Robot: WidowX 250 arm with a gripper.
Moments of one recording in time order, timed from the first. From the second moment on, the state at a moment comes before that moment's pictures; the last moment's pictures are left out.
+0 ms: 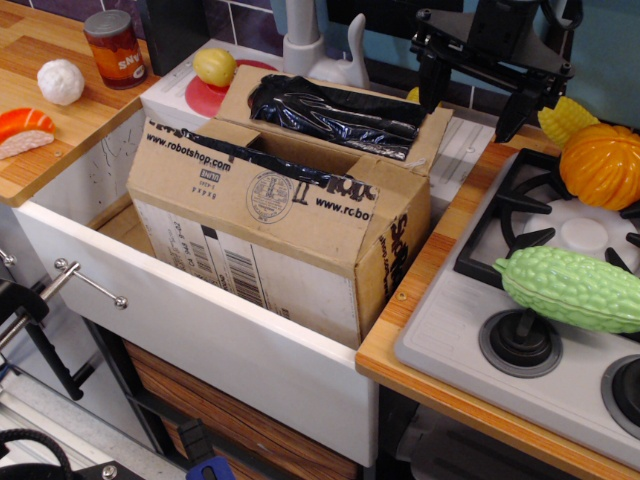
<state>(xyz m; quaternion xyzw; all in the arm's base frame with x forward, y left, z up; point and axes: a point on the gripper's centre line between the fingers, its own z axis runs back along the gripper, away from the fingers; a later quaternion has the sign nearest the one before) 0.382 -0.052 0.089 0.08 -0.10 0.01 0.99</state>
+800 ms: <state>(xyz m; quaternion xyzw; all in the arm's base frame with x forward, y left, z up) 0.395 -0.049 0.070 0.09 -0.10 -0.06 0.99</state>
